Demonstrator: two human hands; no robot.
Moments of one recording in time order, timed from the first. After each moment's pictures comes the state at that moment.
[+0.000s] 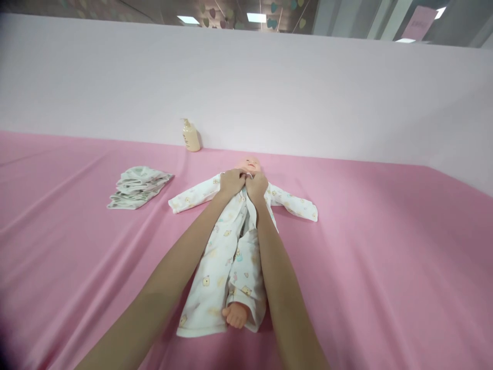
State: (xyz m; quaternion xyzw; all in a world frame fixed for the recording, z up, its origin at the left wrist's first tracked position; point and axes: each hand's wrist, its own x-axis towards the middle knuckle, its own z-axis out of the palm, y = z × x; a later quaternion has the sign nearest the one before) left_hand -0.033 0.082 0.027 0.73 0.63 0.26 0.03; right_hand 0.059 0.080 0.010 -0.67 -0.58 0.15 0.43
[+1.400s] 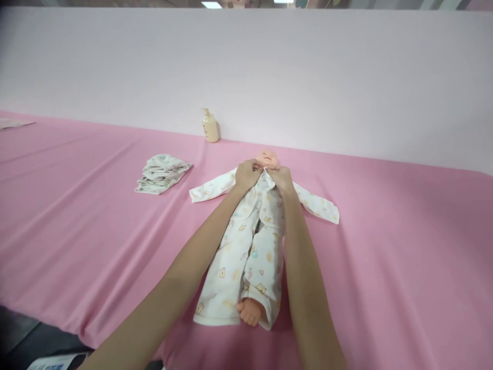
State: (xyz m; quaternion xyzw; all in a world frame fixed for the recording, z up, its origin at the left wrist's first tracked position) left_hand -0.041 0.082 0.020 0.67 0.60 0.40 0.16; right_hand 0.078 0.080 0.016 -0.51 -0.49 0.46 0.54
